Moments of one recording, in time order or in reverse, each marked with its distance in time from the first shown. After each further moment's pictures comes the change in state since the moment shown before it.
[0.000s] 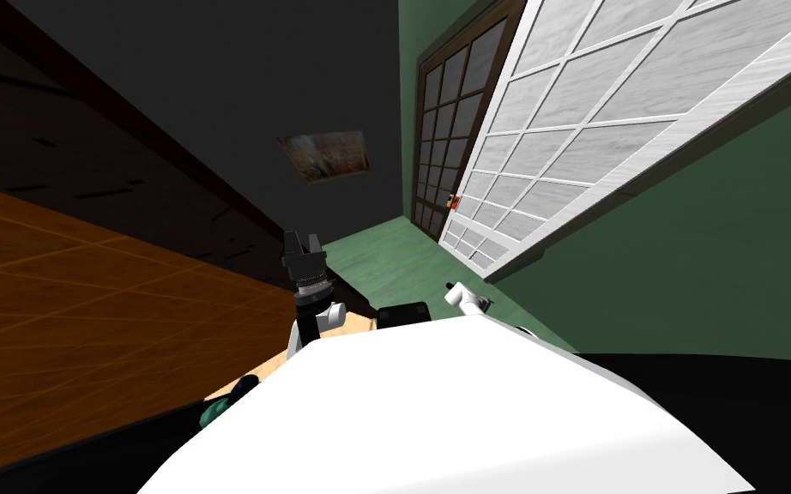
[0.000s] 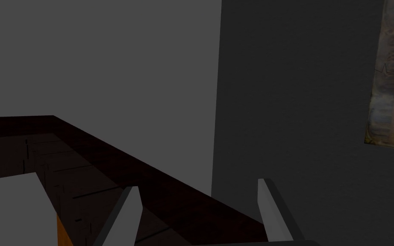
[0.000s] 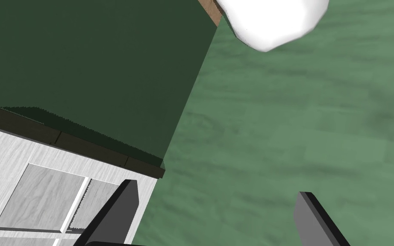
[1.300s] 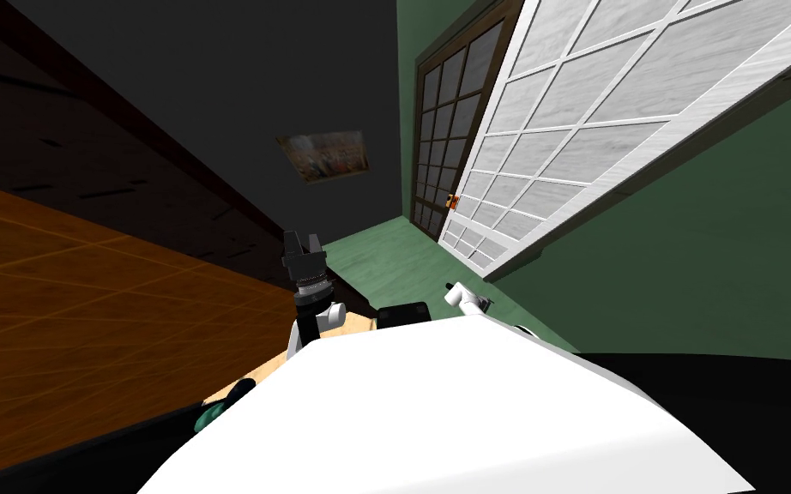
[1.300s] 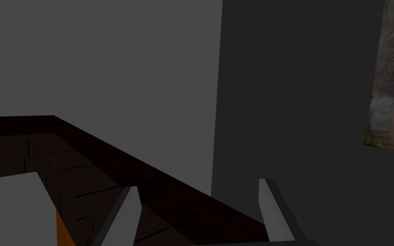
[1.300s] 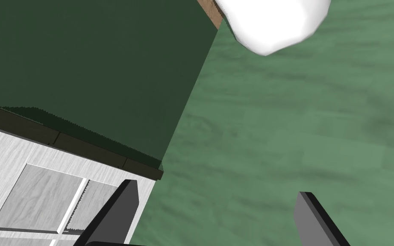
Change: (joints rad) arm -0.007 -0.003 0.011 0.018 0.003 -0.001 0.004
